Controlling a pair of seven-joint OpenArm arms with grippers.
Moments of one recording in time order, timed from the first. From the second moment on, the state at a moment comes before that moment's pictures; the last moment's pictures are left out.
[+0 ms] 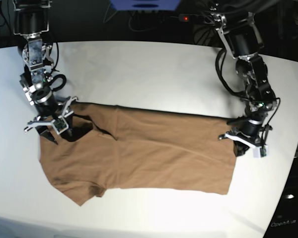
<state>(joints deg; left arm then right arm) -7.7 -2.2 -24.6 74.2 -6.1 -21.9 21.1 -4.9 17.4 4.9 75.8 -25.8 16.2 6.0</state>
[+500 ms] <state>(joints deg) -5.1 -2.0 -24.2 85.8 -6.3 -22.5 37.2 4.1 16.5 8.7 75.8 -23.2 20.3 5.2</state>
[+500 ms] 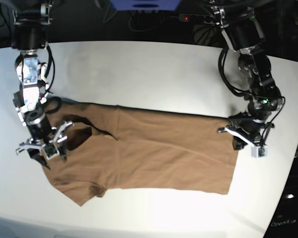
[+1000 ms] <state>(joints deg) -9.0 -6.0 -22.7 87.5 -5.9 -23.0 39.7 7.9 11.7 12.5 77.5 -27.3 24.4 -11.5</state>
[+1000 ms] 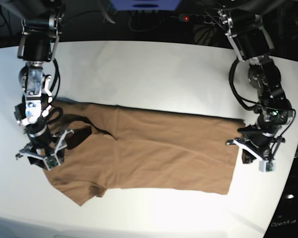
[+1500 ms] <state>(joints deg) -7.6 -8.7 -15.8 83.4 -6.1 -23.1 40.1 -10.3 10.8 13.5 100.0 -27.0 24.3 -17.1</state>
